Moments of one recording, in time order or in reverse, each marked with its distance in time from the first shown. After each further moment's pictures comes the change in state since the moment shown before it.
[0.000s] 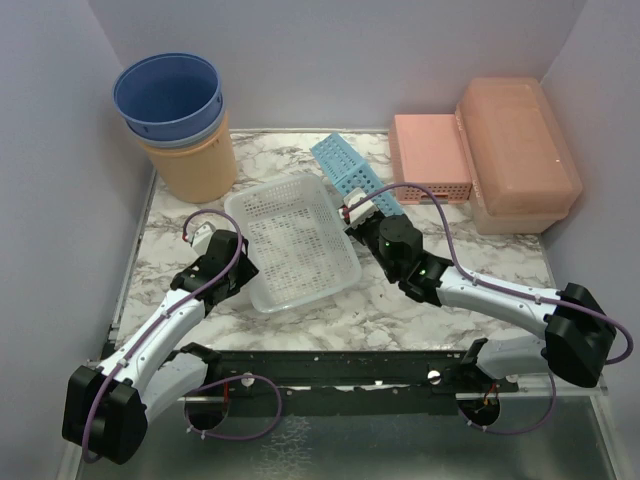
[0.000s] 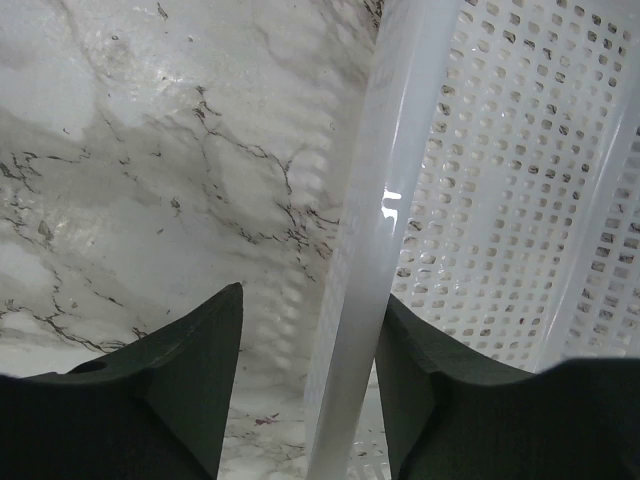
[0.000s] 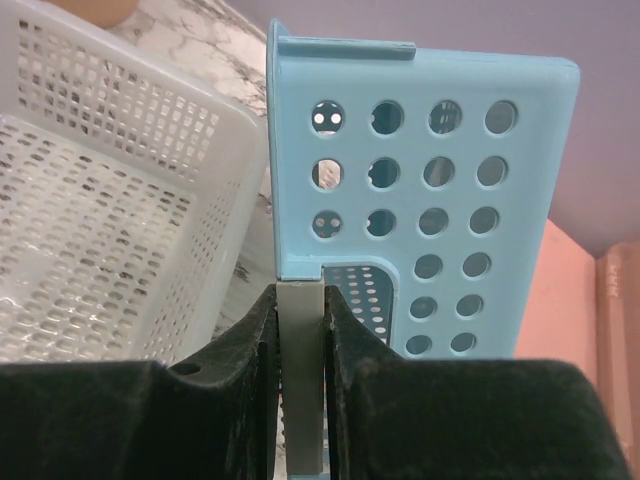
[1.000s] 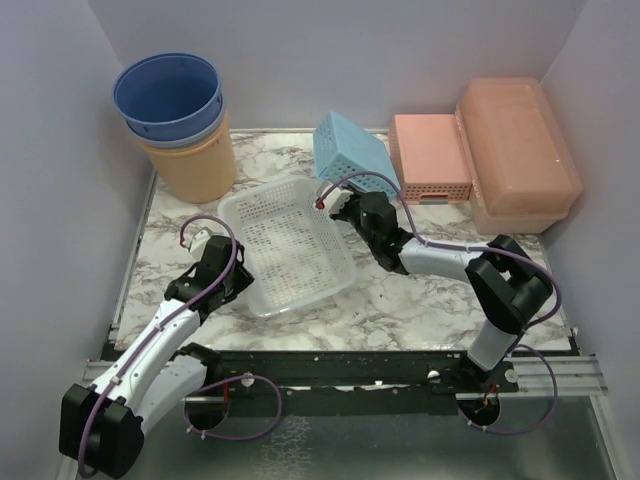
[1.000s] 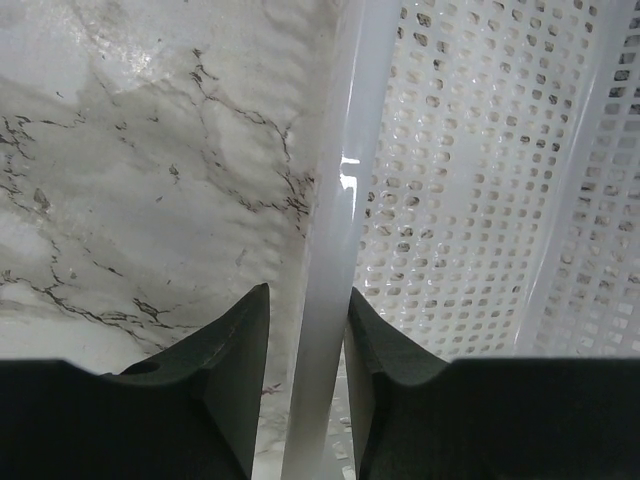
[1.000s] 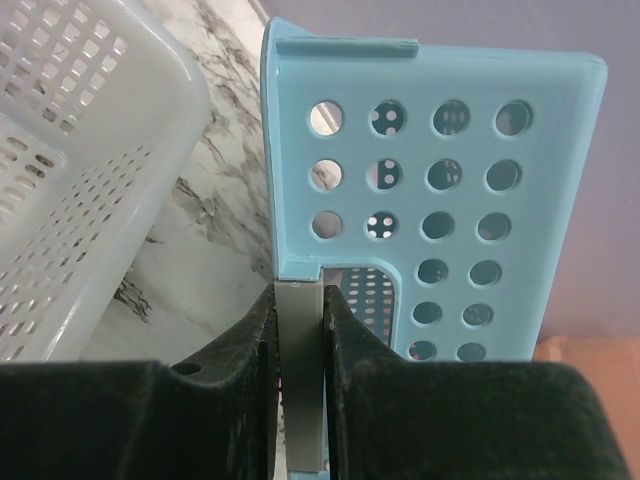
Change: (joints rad) left arm -0.001 -0.079 -0.027 -0.038 0.051 -0.009; right arm -0.158 0.419 0.136 0.253 -0.190 -0.362
